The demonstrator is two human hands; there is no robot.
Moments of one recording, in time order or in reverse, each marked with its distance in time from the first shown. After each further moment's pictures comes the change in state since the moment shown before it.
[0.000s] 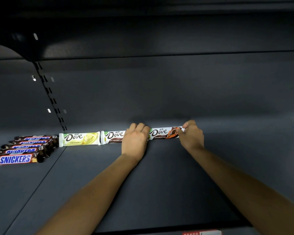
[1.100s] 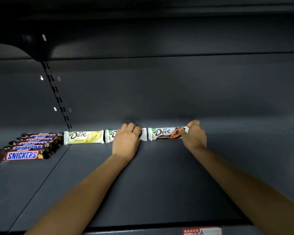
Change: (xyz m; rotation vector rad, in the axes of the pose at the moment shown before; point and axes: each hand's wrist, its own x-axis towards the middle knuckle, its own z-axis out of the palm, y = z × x) left_hand -0.011 -0.025 -0.019 0.097 -0.060 -0.044; right_hand -0.002 -0.001 -0.002 -0.005 0.009 0.032
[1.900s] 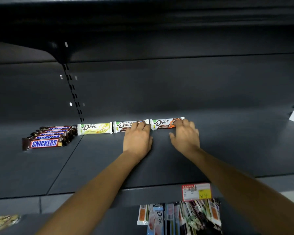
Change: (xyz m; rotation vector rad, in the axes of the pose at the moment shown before) left_hand -0.048 0.042 -0.074 -0.023 -0.181 0.002; right_hand -0.090 -0.027 -0.025 -0.486 -0.003 -0.342
